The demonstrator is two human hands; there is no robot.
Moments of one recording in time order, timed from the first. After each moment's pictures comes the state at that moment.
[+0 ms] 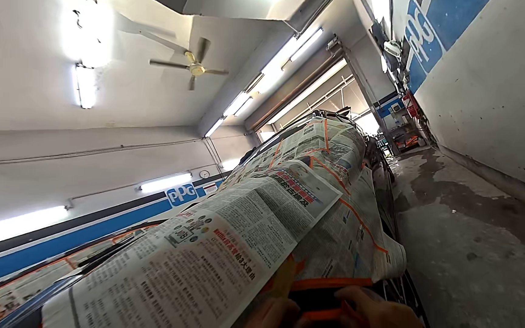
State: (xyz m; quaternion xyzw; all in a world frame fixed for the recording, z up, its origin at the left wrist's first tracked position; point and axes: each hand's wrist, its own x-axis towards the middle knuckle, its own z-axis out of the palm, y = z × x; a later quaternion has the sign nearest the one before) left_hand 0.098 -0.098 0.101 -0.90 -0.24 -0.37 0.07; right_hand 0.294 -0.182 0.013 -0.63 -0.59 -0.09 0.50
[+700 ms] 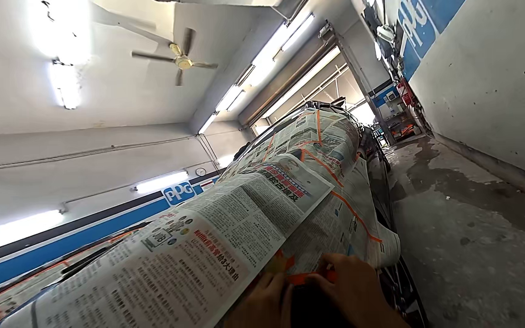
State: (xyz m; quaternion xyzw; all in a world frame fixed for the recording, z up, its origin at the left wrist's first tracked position) left_hand 0.134 -0.080 0.107 -0.87 -0.31 -0.29 0.24; right_hand 0.312 -0.137 0.062 -0.71 -0.53 0.06 0.46
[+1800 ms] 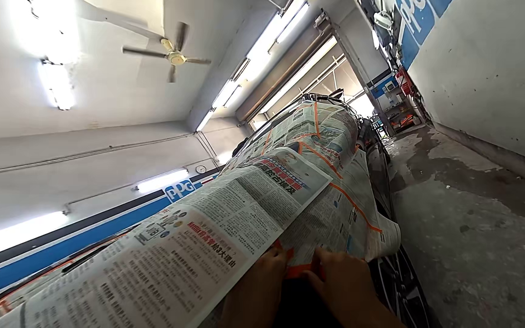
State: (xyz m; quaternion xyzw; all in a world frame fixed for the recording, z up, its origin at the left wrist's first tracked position) left_hand 0.151 -0.060 0.140 -0.88 -0.30 -0.12 0.35; right_hand 0.290 -0.130 0.064 -0.74 -0.53 0.02 0.41
